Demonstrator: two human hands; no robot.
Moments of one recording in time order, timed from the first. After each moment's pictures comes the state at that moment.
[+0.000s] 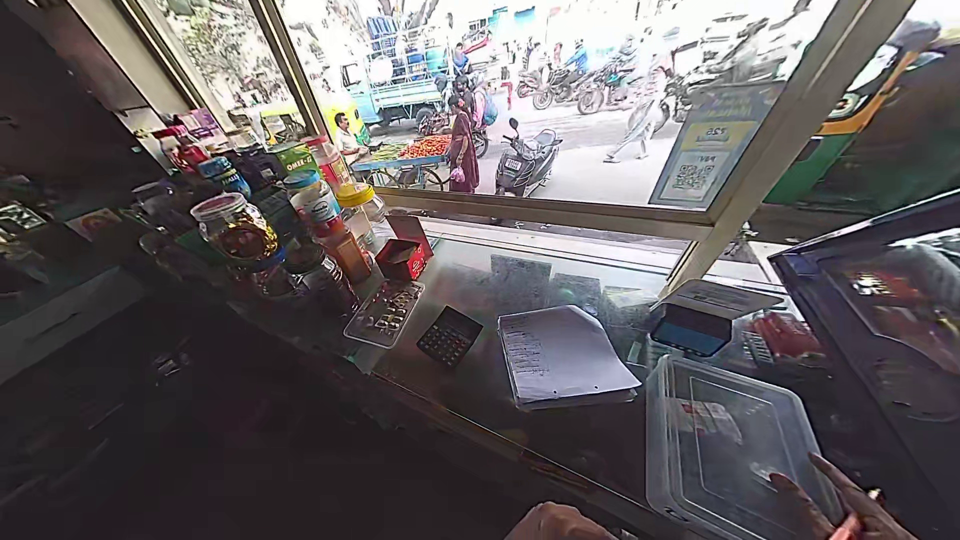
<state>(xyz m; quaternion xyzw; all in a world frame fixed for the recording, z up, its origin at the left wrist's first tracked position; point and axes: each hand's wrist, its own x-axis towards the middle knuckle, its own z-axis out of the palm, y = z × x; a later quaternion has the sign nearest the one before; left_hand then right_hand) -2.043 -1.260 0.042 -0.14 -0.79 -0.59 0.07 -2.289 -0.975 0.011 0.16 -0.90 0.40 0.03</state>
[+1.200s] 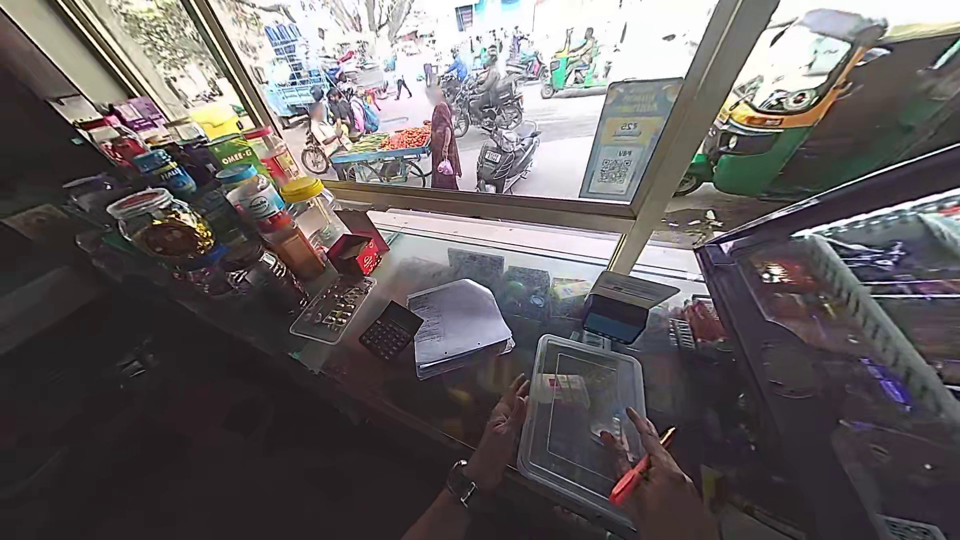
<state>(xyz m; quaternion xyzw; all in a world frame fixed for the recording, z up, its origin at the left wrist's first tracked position) -2.182 -1.234 -0.014 0.11 -0.63 -0.75 0.16 -2.267 -1.027 0.015 0.19 -0.89 0.42 0.02</state>
